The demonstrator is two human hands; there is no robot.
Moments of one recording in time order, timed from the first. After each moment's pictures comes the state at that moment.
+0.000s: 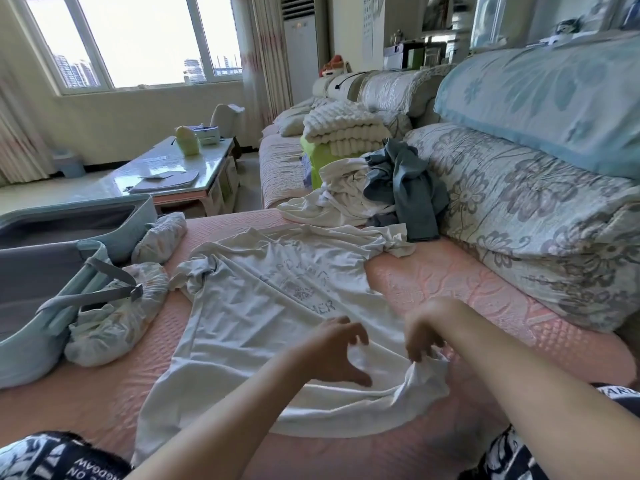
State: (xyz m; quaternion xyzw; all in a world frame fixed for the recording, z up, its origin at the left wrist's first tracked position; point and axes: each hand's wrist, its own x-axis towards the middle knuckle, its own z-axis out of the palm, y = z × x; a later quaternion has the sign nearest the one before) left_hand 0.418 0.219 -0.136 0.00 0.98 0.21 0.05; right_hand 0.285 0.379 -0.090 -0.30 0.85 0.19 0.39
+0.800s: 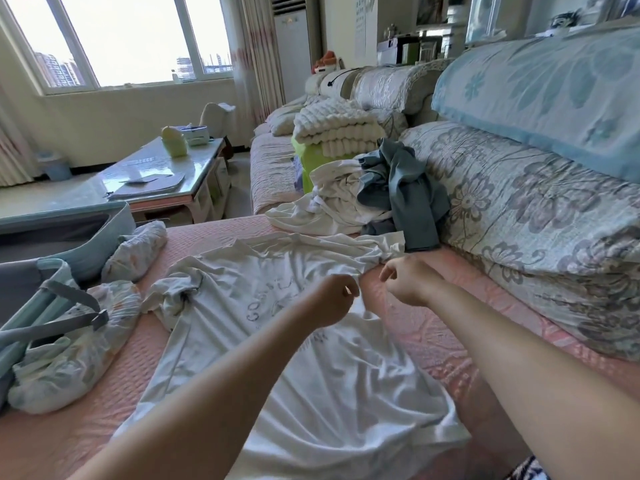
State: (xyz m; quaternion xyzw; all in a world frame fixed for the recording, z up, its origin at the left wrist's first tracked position) left_hand 0.297 0.185 -0.099 -0.10 0.96 0.25 -0.06; right_hand 0.180 0.346 -0.092 -0.29 0.93 -0.22 0.09
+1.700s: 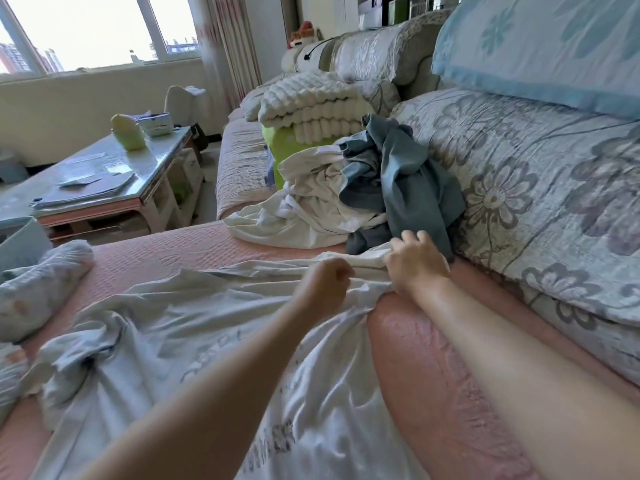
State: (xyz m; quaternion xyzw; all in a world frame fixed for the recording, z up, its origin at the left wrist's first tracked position) left_hand 0.106 0.132 -0.153 -0.13 0.94 0.30 -0.13; right_hand 0.013 0.288 -0.145 -0.35 0.91 0.14 -0.20
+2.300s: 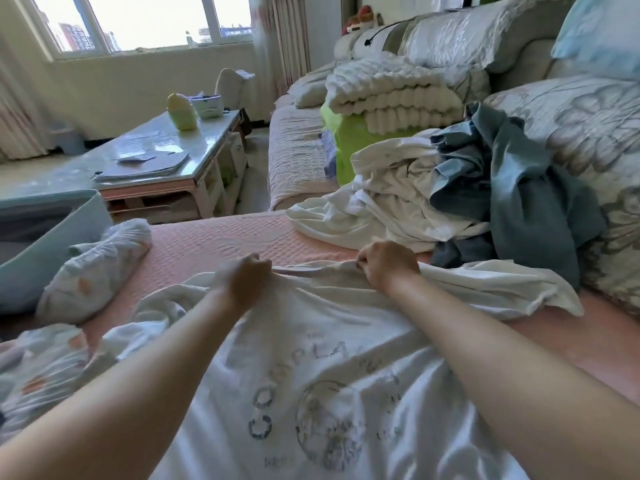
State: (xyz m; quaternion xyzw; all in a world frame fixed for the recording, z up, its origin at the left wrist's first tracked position) left_hand 0.181 -0.126 -0.159 -0.20 0.97 -0.13 -0.06; right_hand 0.017 0.088 -0.160 -0.37 0.92 -0.11 -0.06
